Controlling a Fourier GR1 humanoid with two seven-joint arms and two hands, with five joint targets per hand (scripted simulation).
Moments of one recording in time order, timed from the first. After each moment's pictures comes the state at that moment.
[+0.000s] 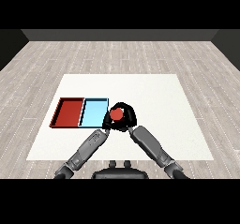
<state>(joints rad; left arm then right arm) -0.43 0.04 -0.56 -1.27 0.13 0.55 -0.13 -0.50 -0.02 0.55 -1.32 -0.36 -0.46 -0.41</state>
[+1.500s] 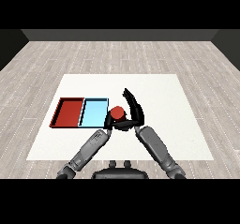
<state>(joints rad) -0.43 0.00 -0.55 -1.27 0.15 0.56 -0.21 -0.43 -0.04 0.44 -1.51 -0.22 -0.38 -0.30</state>
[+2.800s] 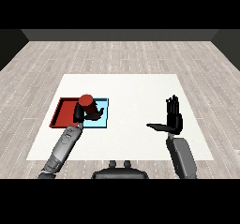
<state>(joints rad) -0.34 0.30 -0.29 -1.48 0.05 0.47 -0.05 -0.08 -0.23 0.07 -1.66 -0.30 -0.19 -0.36</state>
